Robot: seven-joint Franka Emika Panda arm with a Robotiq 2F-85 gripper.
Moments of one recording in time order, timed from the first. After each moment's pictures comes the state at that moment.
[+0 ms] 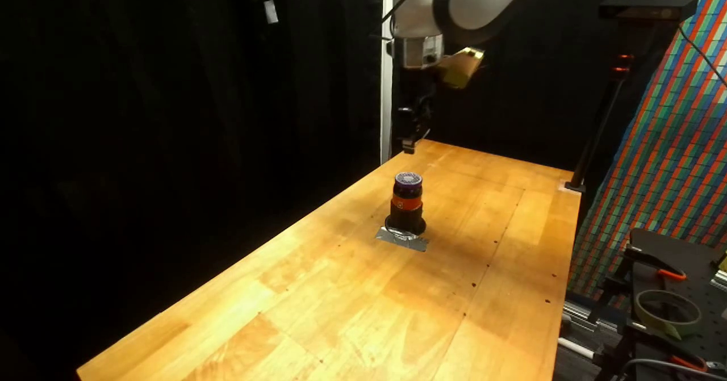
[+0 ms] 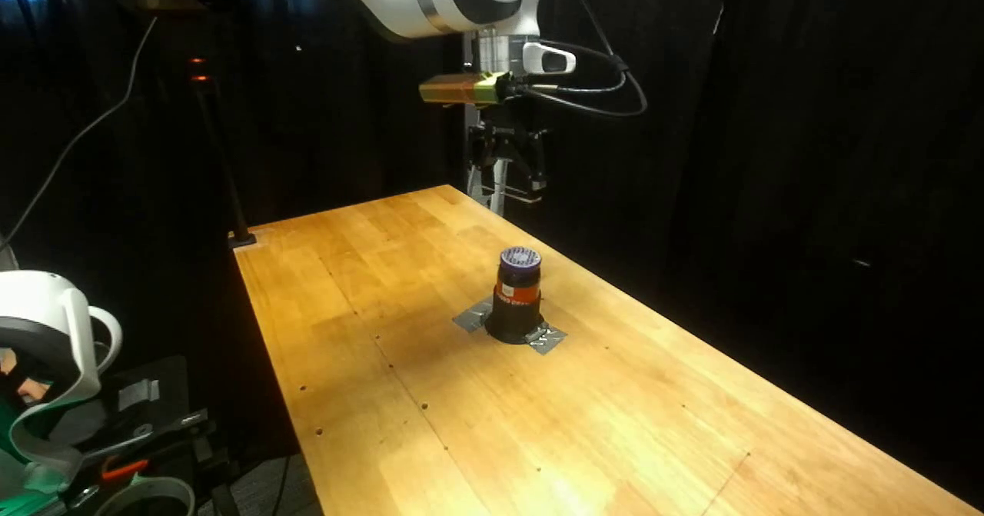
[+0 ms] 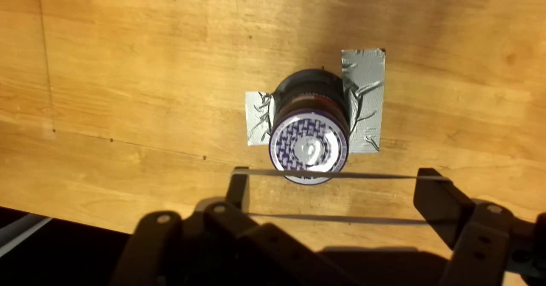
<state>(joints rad) 0.12 0.41 0.13 -1.65 -0.24 2.04 0.14</state>
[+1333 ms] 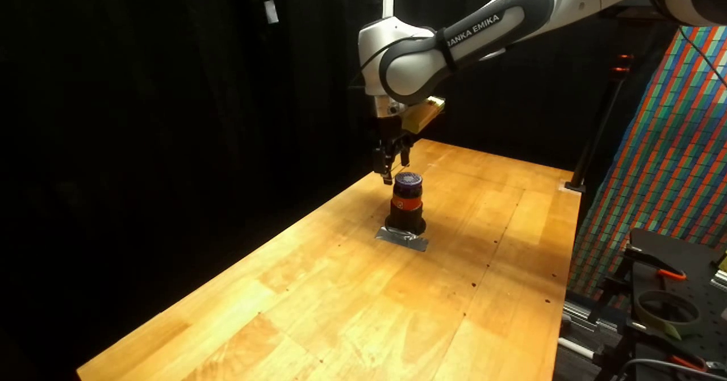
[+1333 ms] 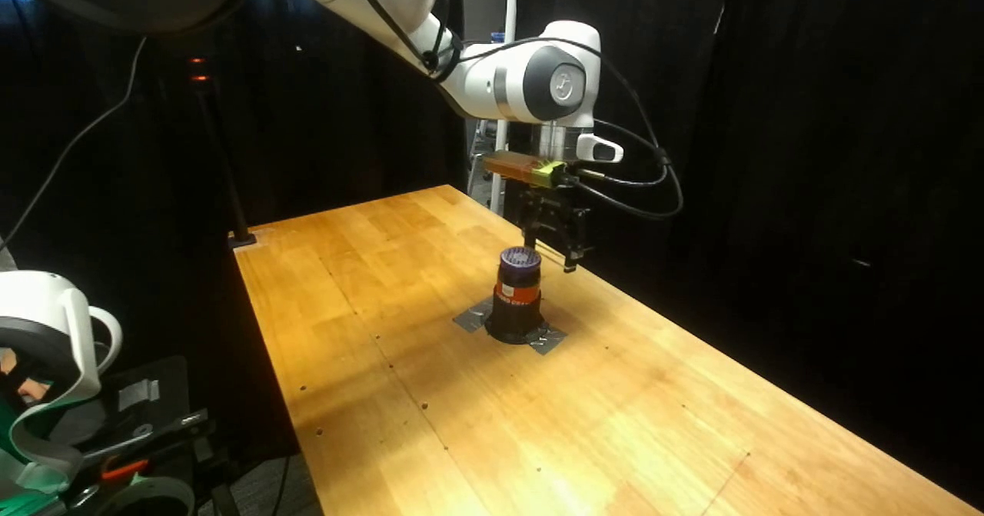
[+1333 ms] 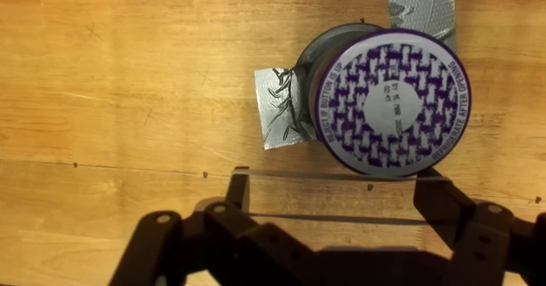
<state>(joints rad) 0.15 0.81 0.02 -1.25 -0.17 1.95 0.14</state>
